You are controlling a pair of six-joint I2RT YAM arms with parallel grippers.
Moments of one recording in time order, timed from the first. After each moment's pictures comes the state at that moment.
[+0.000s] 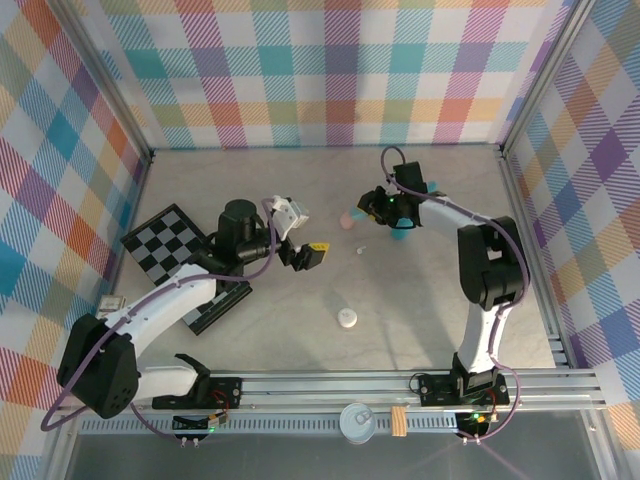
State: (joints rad) left arm -0.54 1.25 0.81 0.13 0.53 0.16; right arm 0.29 1.94 1.31 -0.21 -0.45 0.80
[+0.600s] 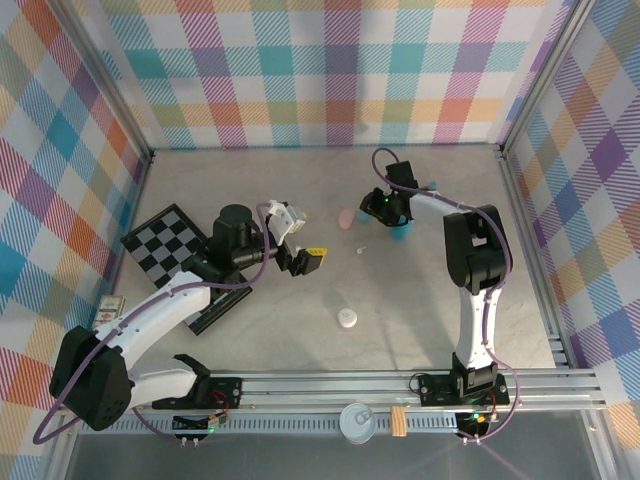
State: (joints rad) left arm -0.54 1.18 0.79 0.10 0.53 0.15; right arm 0.29 2.09 1.43 -0.28 -0.29 0.72
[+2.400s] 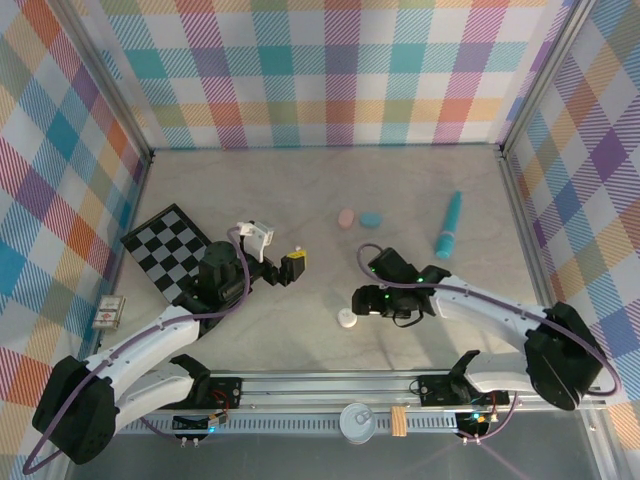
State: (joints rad) left arm -0.54 0.99 0.46 0.31 0.20 -0.15; right arm 0.80 1.28 0.72 -0.61 -0.10 0.76
